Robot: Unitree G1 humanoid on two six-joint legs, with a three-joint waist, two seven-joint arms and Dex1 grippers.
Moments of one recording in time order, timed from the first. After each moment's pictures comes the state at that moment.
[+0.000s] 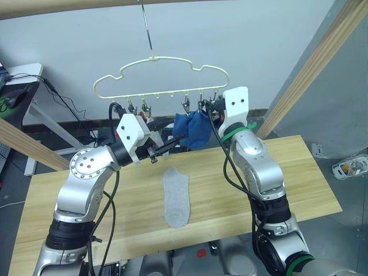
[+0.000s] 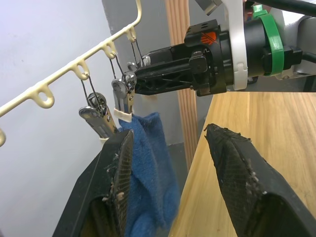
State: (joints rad) left arm -0.32 0.57 0.04 -0.31 -0.38 0.22 -0.82; right arm -0.61 0.03 0.13 -0.19 0.00 0.57 0.04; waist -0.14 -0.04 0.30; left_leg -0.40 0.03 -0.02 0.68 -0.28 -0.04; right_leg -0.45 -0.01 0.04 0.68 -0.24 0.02
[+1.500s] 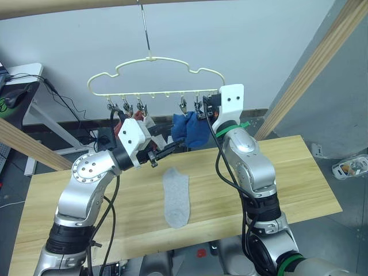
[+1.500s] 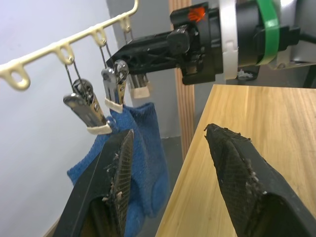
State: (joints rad) left arm -0.28 0.57 0.04 -0.32 -0.38 0.23 -0.79; right arm -0.64 0.13 0.10 -0.15 0.03 0.58 0.02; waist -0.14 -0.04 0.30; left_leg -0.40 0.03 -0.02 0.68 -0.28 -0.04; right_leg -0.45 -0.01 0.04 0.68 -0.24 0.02
